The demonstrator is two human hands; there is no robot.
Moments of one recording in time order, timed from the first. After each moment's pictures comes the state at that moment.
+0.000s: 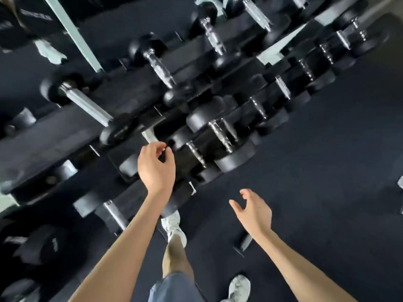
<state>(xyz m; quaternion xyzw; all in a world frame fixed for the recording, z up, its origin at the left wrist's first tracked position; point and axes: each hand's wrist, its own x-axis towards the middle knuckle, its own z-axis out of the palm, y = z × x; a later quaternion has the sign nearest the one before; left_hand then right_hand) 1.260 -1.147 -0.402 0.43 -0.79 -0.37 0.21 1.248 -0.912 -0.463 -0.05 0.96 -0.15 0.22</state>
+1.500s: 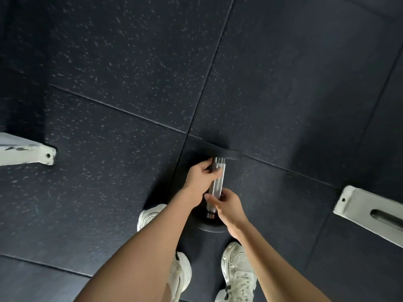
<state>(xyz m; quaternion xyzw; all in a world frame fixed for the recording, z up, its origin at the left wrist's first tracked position) 1.282 -0.724 -1.110 0.35 -0.60 -0.54 -0.48 1.369 -0.639 -1.119 0.45 0.62 -0.52 0.38</state>
